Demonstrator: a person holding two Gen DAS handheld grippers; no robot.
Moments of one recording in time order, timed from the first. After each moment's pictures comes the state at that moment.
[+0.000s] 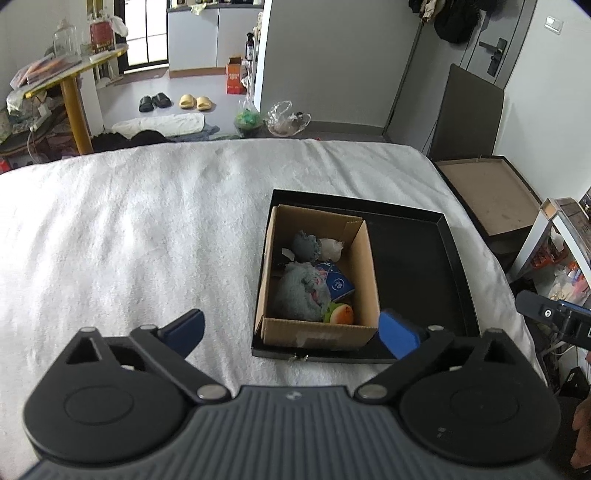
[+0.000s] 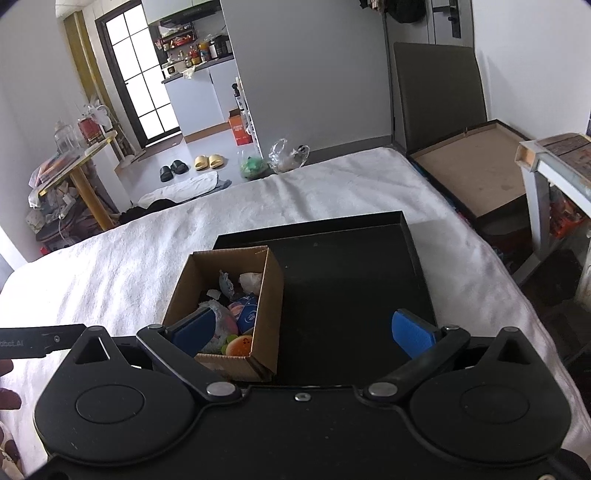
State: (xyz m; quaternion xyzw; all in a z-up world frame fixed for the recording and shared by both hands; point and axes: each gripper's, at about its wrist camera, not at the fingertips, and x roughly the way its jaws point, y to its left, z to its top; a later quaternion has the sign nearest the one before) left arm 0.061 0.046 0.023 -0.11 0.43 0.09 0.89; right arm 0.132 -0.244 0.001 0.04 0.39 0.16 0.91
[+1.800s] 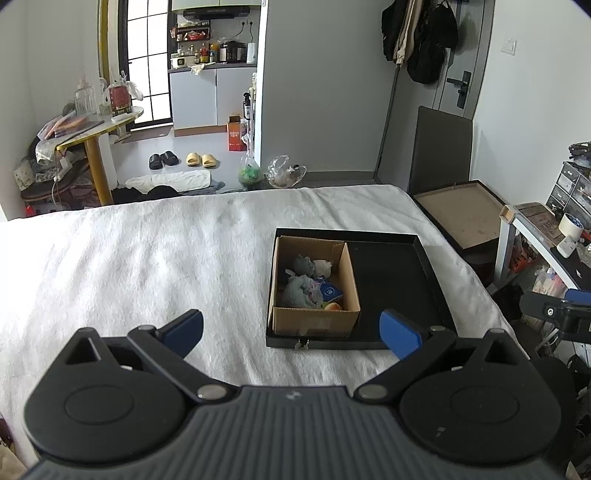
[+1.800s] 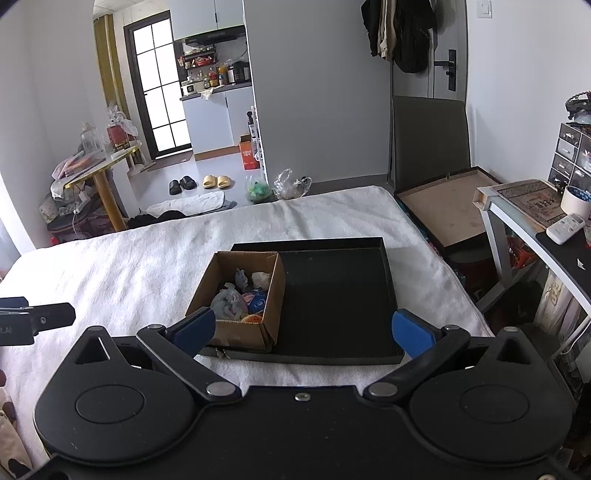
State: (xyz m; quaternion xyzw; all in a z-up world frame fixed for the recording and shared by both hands) left arm -0.068 0.010 0.086 -0.07 0.35 0.09 0.93; right arm 0.014 -0.270 0.067 -0.01 0.34 0.17 0.93
